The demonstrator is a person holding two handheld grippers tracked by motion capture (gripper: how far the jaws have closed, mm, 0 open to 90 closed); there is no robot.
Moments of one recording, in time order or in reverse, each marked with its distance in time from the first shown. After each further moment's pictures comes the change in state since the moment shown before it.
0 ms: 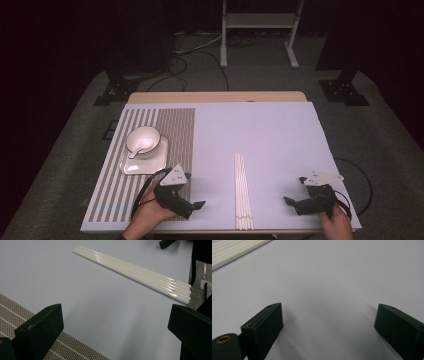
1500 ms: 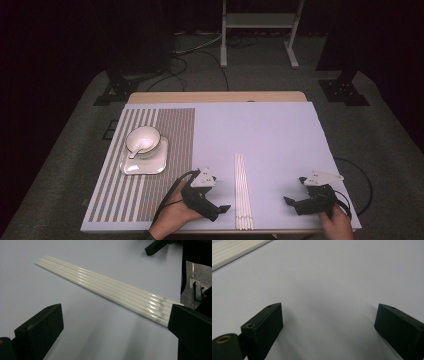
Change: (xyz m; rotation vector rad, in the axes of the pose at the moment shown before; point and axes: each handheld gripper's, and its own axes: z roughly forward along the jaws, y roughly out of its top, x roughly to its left) left arm -0.028 0.024 0.056 0.007 -0.070 0.017; right arm 0.000 0.000 0.000 0.000 0.001 0.001
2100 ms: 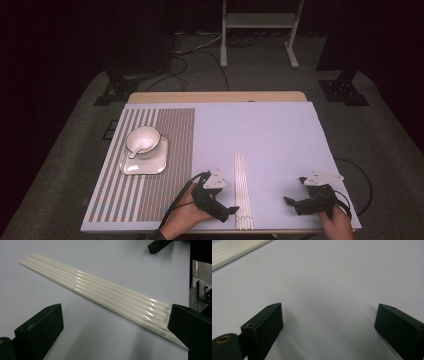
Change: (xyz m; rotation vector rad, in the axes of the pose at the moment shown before) left arm -0.008 0.004 0.029 0.029 0.011 0.005; right arm 0.000 0.000 0.000 0.000 0.000 0.000
